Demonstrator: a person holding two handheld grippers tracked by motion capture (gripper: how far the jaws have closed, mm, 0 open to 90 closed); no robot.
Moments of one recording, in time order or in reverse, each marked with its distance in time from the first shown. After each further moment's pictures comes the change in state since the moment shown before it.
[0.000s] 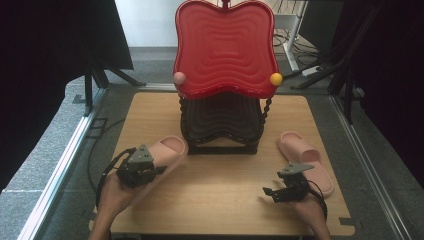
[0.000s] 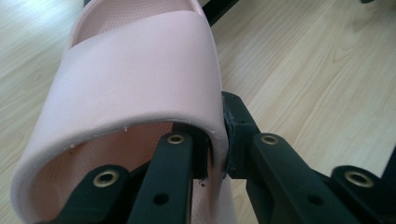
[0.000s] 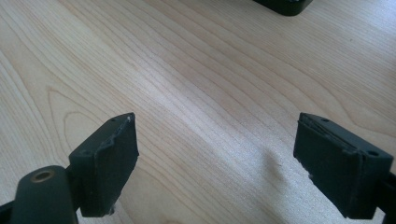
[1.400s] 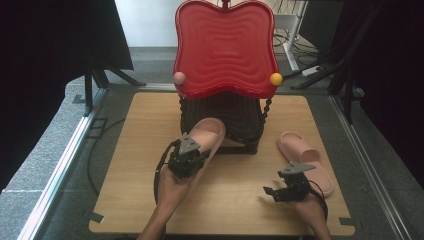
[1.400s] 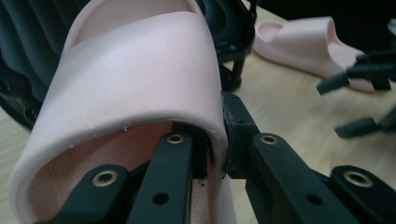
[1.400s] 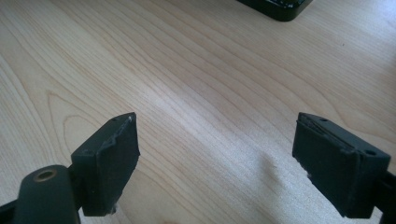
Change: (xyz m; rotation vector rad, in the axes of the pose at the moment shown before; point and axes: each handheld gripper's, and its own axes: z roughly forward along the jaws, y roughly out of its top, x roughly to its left) left arm -0.062 0.085 0.070 -0.239 0.096 -0.184; right arm 0.000 0.000 -0.003 -0.020 -0.005 0.003
